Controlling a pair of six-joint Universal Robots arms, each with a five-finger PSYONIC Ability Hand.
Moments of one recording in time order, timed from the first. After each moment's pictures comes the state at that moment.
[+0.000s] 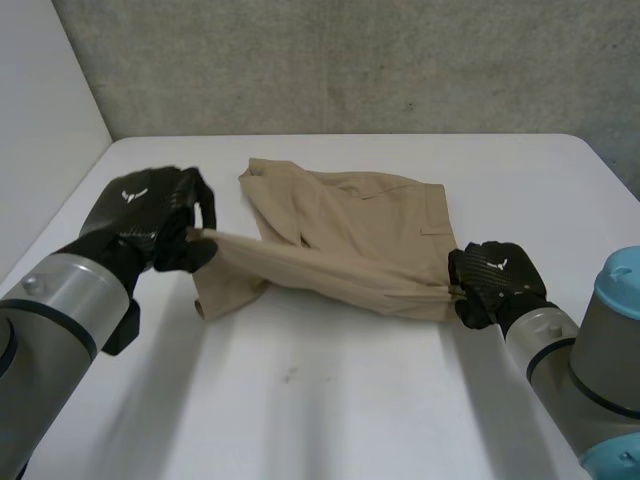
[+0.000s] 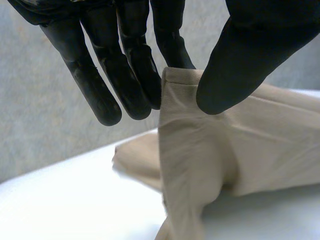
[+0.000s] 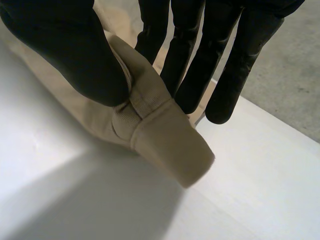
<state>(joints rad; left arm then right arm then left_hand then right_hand) 4.24 -1.54 -1.74 3.14 -1.62 3.12 1.93 -1.27 1.87 -0.31 1.49 2.85 1.13 1.20 1.19 1.20 0.95 0.94 1.18 1.16 1.19 0.96</state>
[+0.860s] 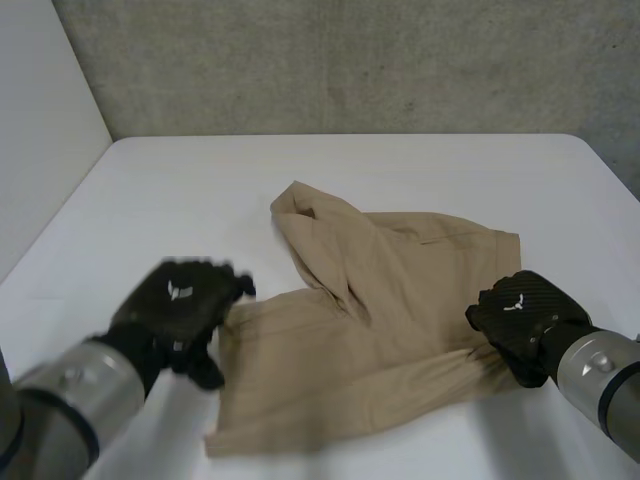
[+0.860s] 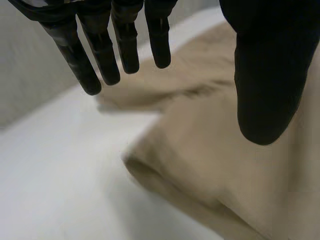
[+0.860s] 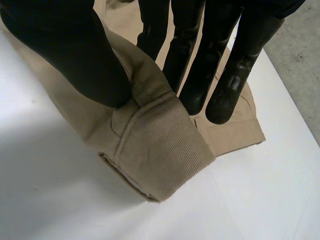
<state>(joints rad) 4.17 -1.53 -1.84 3.00 -1.55 3.40 1.91 -1.53 1.85 0.24 1.45 2.35 0.40 0.40 0.41 0.39 0.22 0.97 1.18 1.19 1.19 0.98</state>
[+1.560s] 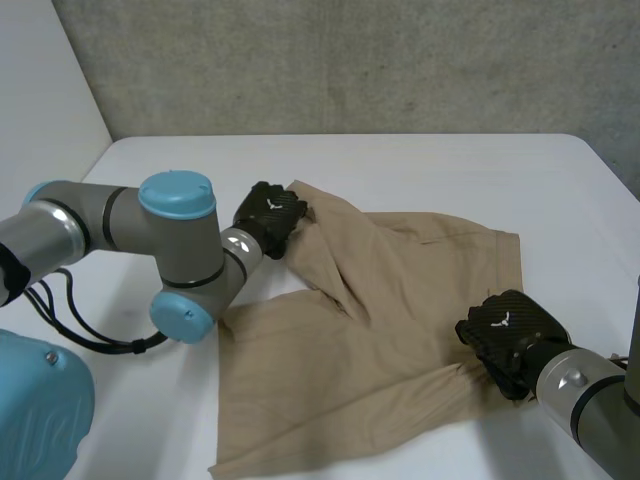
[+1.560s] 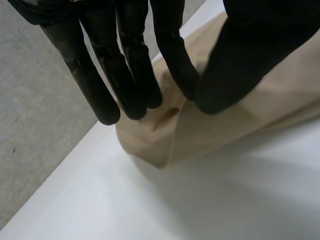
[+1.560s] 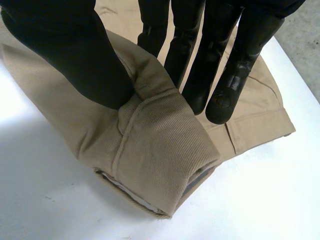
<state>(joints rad) 4.20 -2.49 -0.95 3.24 -1.46 3.65 1.92 -1.44 1.92 0.11 1.46 2.41 1.09 1.05 1.05 1.06 0.88 0.97 1.18 1.19 1.19 0.99</state>
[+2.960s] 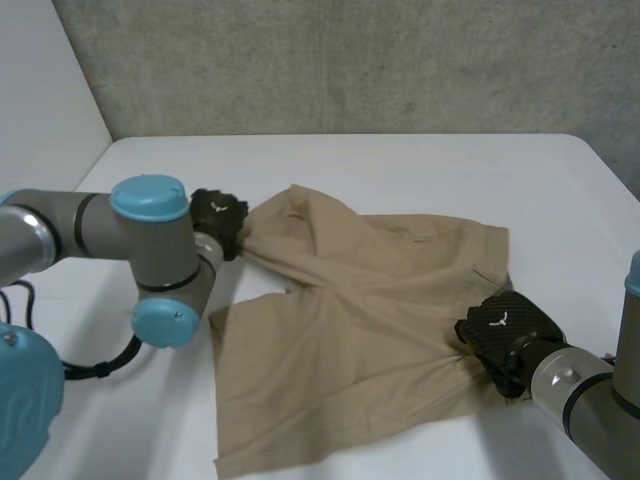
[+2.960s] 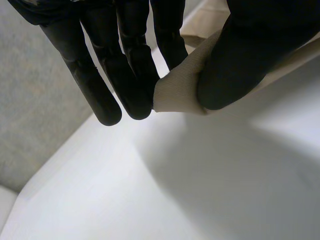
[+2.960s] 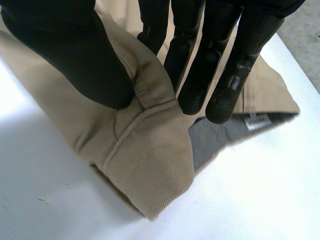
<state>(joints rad) 4.26 -2.42 -1.10 3.27 -1.70 3.63 1.92 -1.40 1.91 0.07 1.47 2.42 1.15 1.19 1.19 1.20 0.96 0.98 1.18 1.19 1.19 0.99</state>
